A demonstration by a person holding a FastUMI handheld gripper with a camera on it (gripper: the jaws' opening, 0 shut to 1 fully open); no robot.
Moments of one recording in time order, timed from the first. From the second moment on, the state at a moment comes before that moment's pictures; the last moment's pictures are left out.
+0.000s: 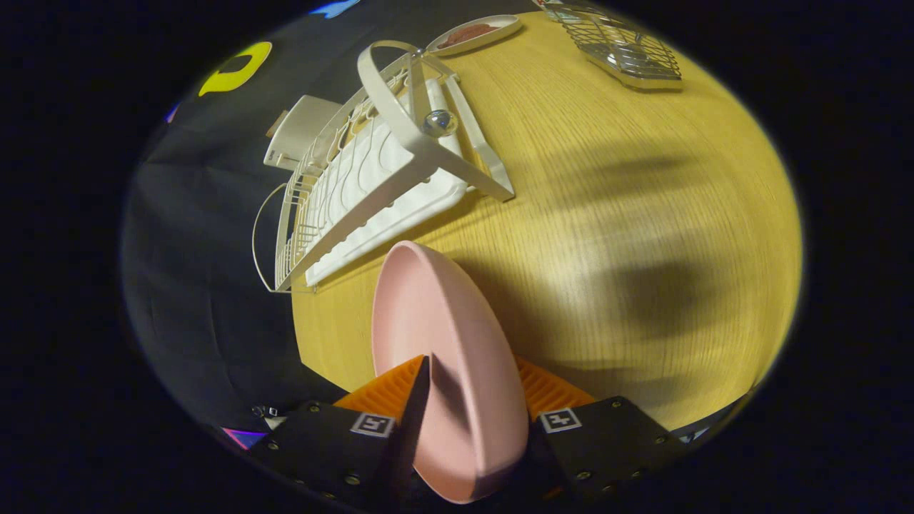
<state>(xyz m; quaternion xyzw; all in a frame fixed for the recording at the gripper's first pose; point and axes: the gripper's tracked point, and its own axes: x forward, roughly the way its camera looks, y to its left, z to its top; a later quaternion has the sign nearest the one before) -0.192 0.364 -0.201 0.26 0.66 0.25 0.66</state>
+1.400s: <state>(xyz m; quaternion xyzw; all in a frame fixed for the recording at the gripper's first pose) 0.022 0.148 -0.116 0.32 0.35 0.00 0.88</state>
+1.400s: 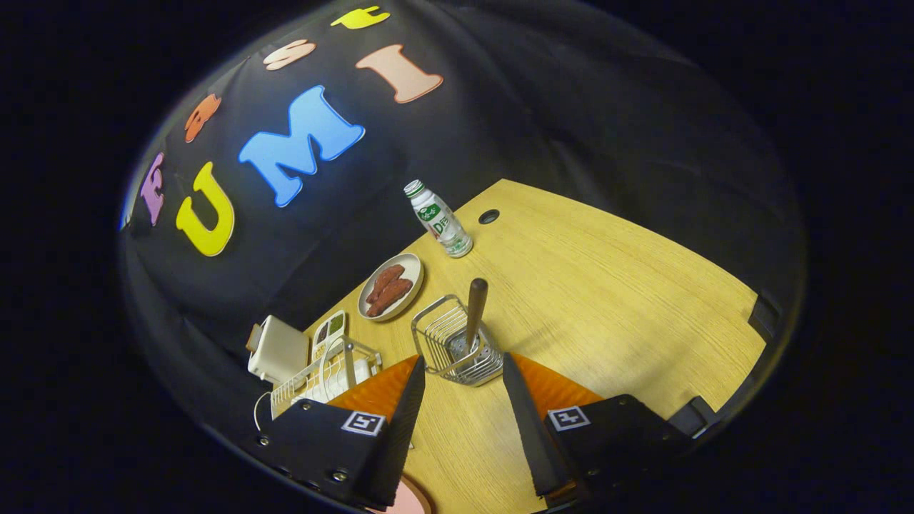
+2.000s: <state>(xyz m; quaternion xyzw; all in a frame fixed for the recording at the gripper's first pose) 0.081 0.145 -0.158 0.33 0.36 -0.02 0.87</state>
